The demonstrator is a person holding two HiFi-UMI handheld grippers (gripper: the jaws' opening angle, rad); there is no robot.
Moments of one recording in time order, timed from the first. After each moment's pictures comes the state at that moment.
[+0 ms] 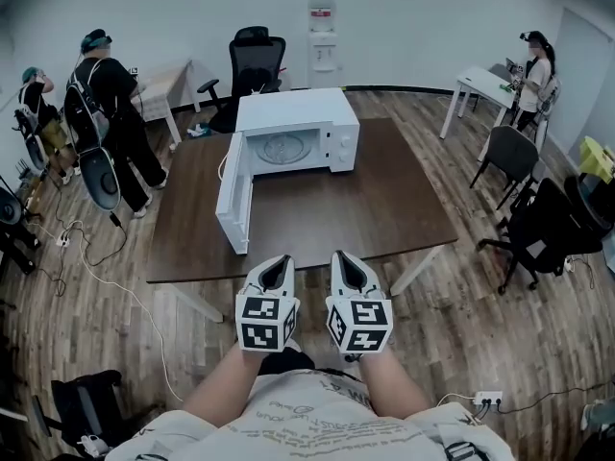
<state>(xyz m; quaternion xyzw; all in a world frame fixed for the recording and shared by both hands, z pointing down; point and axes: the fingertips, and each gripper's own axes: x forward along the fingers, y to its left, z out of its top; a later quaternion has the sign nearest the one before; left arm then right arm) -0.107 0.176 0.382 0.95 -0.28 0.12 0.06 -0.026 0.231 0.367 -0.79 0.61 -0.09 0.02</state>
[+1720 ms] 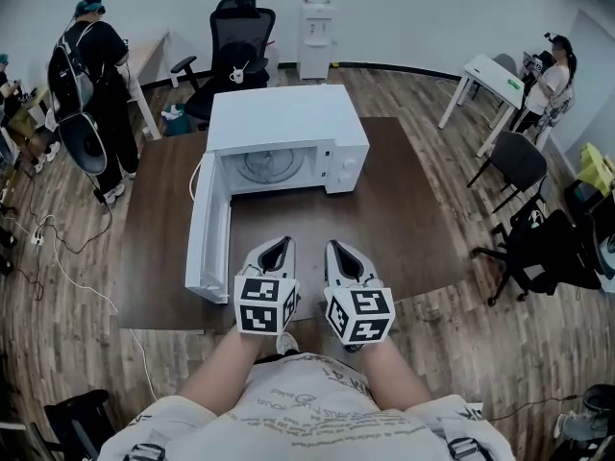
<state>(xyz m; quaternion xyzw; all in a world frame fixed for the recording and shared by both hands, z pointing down) 0.046 -0.034 0.406 0.95 -0.25 0.13 0.10 0.106 0.024 0.392 -0.77 0.62 -0.13 -0.02</state>
